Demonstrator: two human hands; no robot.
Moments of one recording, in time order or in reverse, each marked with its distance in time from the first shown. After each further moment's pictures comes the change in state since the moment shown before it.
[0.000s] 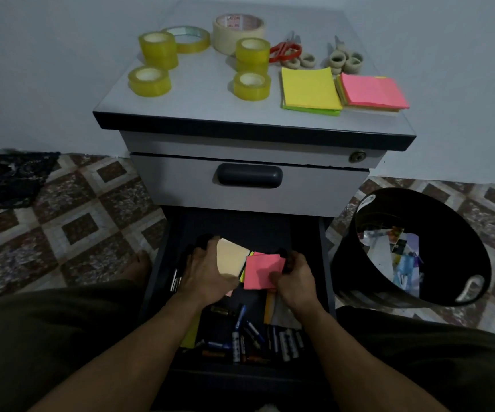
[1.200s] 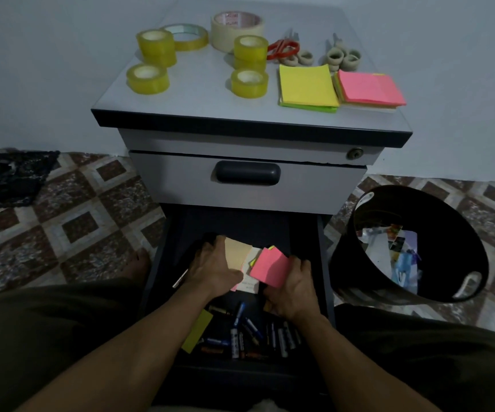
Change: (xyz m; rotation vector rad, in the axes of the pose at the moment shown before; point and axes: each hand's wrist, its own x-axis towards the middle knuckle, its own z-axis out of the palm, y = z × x) left_hand 0.003 0.017 0.001 0.094 -0.019 0.035; right_hand -0.010 0.017 0.000 -0.422 -0.023 -0.137
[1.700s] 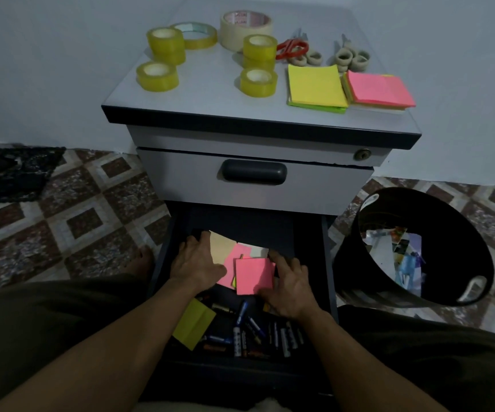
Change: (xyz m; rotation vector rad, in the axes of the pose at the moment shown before) left_hand 0.007 -0.026 -0.018 0.118 0.018 -0.076; right_hand 0.008 -0.001 0.005 -0.241 -0.163 -0.193
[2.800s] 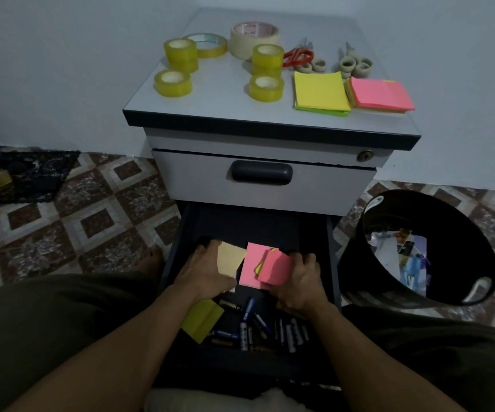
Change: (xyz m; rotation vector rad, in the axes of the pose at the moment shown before) left_hand -0.031 -0.009 -0.007 -0.197 -0.077 0.087; right_hand -0.008 -0.009 -0.018 0.064 0.033 0.130
